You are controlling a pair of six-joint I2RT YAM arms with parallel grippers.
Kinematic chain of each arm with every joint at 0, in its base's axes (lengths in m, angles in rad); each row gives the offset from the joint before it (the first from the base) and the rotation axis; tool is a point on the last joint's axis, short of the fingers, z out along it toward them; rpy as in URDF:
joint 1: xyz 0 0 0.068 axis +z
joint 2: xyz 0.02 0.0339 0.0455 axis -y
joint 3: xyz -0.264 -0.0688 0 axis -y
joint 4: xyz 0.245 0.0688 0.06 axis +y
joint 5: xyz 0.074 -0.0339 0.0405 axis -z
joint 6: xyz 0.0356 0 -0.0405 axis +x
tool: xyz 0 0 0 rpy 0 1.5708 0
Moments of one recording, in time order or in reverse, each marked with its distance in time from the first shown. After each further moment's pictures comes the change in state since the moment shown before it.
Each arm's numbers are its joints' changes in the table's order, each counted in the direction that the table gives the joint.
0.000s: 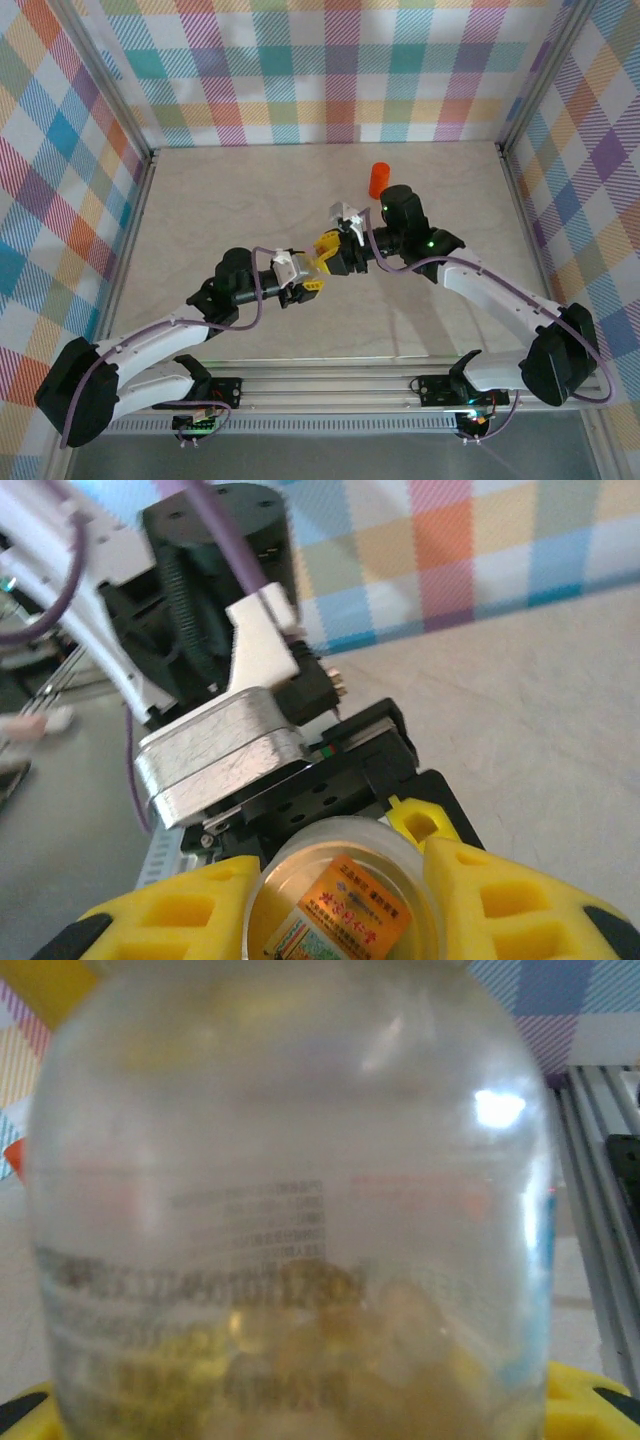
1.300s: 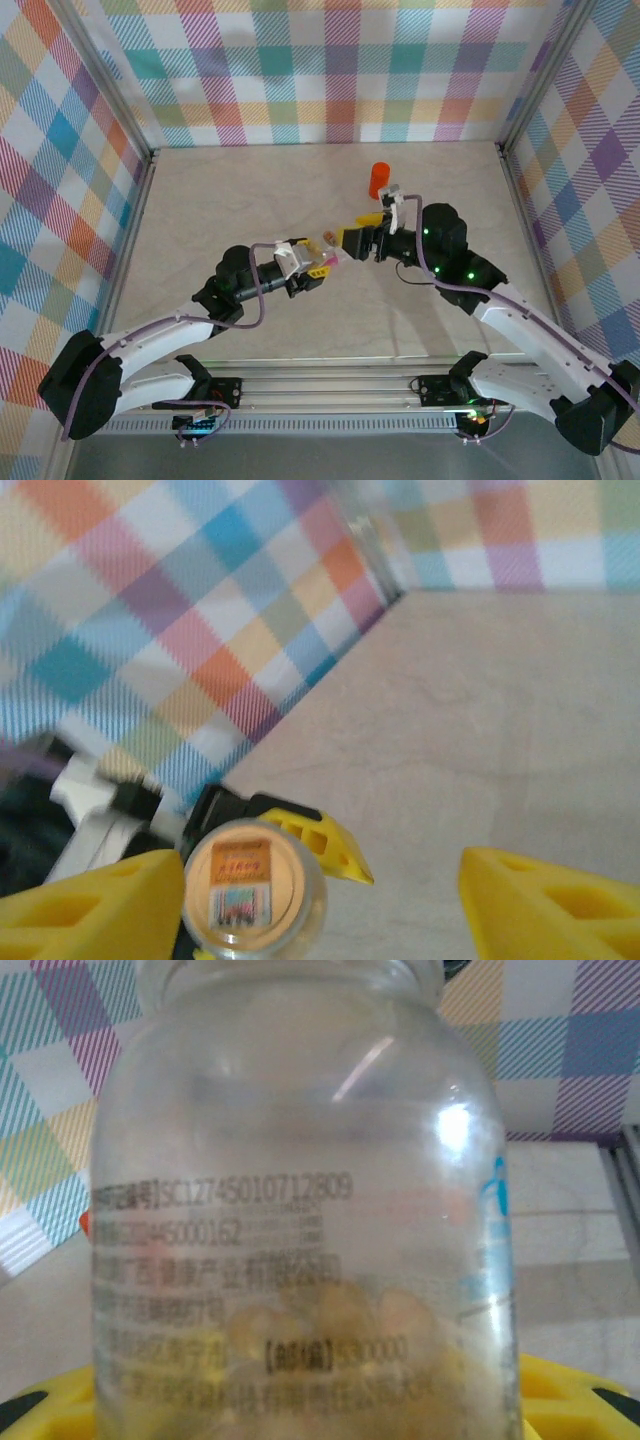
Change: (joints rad) left arm -0.022 -0.028 0.027 -0.162 -0.073 -0.039; right arm 0.024 0.316 -0.096 -0.035 0.513 0.391
